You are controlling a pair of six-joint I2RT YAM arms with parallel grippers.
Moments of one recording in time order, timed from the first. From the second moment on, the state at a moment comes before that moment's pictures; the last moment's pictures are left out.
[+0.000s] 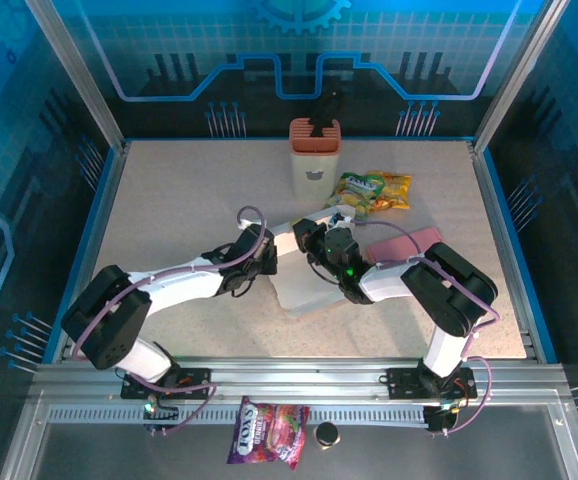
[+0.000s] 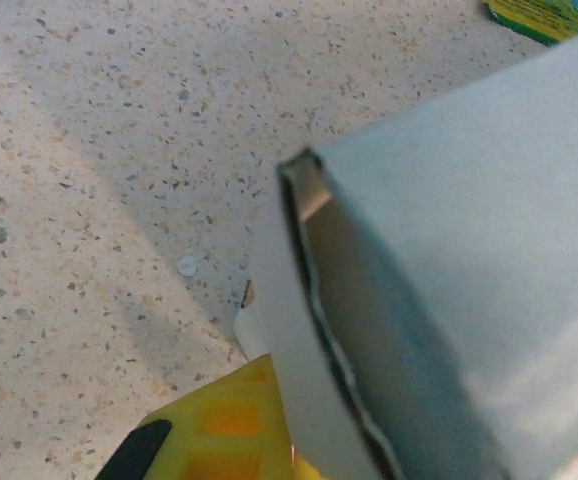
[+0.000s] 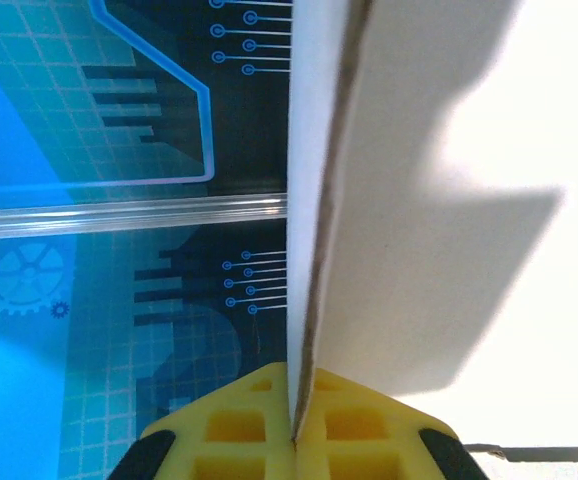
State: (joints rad) left arm -0.66 1.52 0.76 -0.10 -0.21 -0.65; right arm 0.73 1.76 0.67 0.91 0.11 1.57
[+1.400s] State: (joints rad) left arm -0.44 1.39 0.78 -0.28 -0.04 -0.15; right arm 0.29 1.25 0.89 -0.24 -0.20 1.03
